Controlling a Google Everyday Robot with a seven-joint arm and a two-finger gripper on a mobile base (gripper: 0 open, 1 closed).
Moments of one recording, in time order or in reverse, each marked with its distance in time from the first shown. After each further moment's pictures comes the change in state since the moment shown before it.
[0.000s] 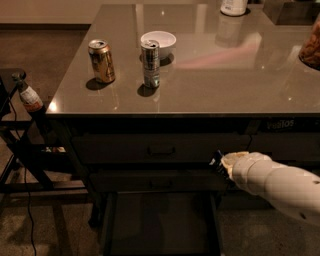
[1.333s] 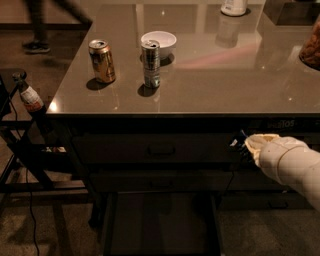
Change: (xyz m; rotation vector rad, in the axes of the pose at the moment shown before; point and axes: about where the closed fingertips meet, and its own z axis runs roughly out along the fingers) arm -0.036 -0.065 -0.066 0.141 -0.094 -0.044
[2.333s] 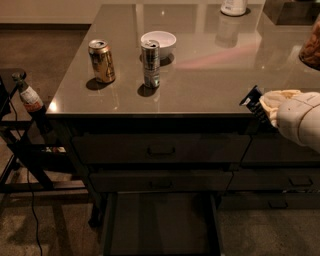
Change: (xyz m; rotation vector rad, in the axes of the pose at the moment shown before) arm -0.091 -0.069 -0.031 0.112 -0.135 -0.060
